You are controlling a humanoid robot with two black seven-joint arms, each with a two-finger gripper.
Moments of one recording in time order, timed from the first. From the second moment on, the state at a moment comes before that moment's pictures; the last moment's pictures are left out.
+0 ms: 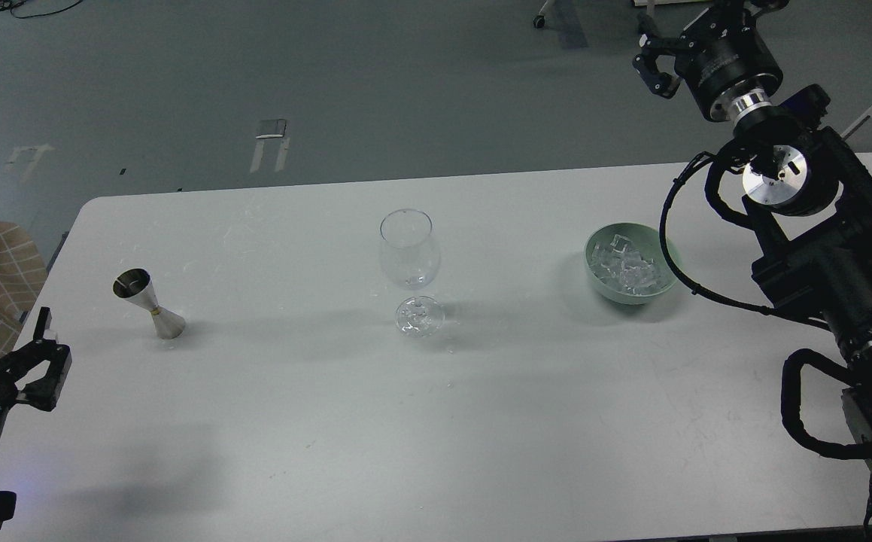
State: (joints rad) left arm 0.54 0.39 -1.77 -1.76 -0.28 -0.23 -0.07; right arm 0.87 -0.09 1.39 0.66 -0.53 0.29 0.12
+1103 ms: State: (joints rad) left arm 0.21 0.11 -1.77 -1.30 -0.23 -0.33 0.25; right arm 0.88 -0.13 1.39 0.66 -0.53 0.23 0.11
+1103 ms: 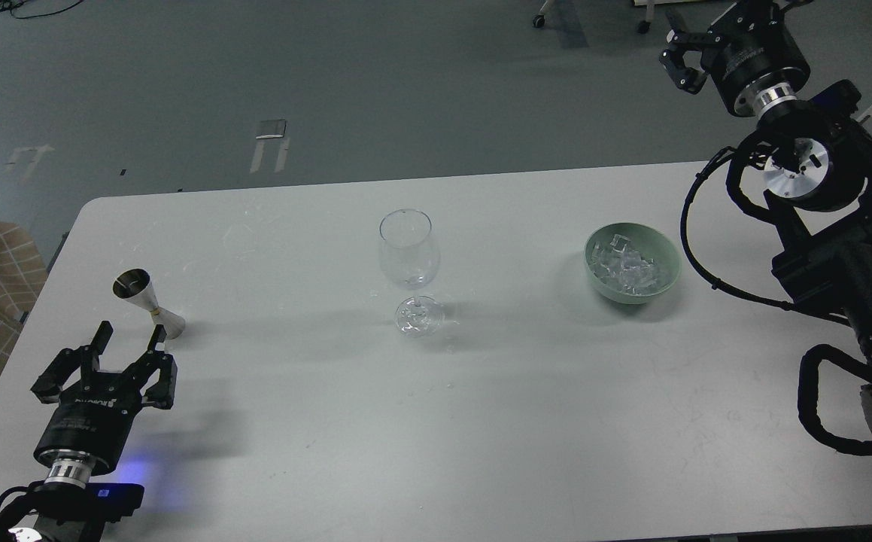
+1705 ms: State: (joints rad) left arm -0.06 0.12 -1.77 -0.92 -0.23 -0.36 0.26; right arm 0.87 -0.13 1.39 0.66 -0.53 0.21 0.11
